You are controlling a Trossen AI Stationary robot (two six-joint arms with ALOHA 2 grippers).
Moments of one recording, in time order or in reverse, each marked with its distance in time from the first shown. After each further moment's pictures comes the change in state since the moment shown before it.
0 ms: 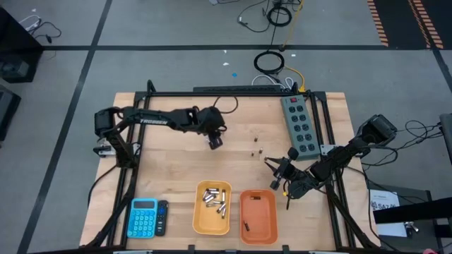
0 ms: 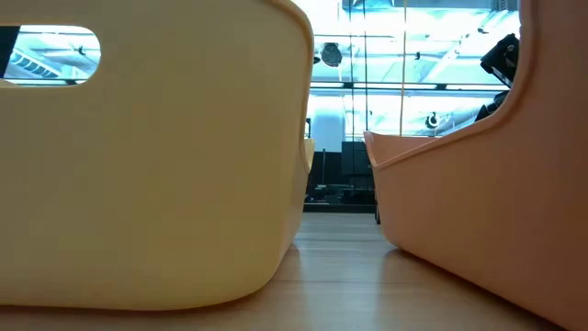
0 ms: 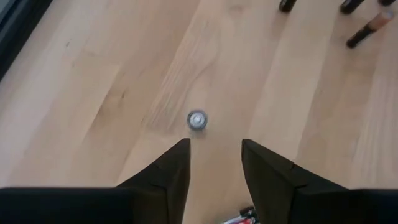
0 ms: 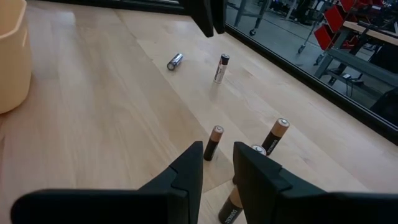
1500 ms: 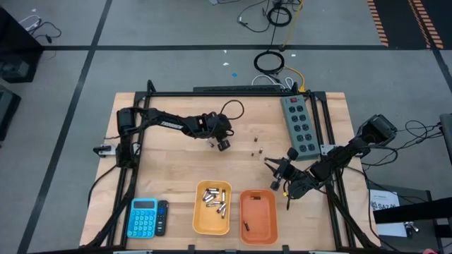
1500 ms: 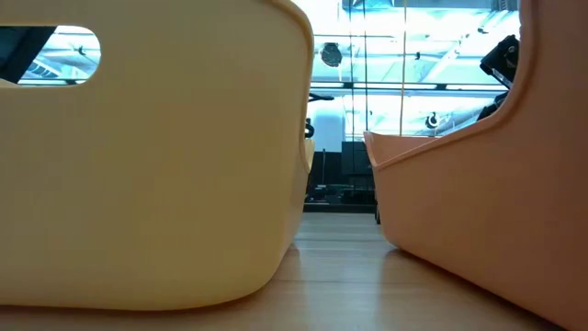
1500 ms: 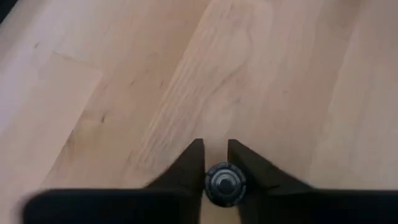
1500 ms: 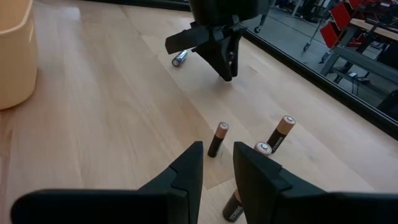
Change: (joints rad) left arm 0.001 0.243 -0.016 0.292 -0.099 0.029; right arm 0.000 0.000 0.000 -0.005 -0.024 -0.001
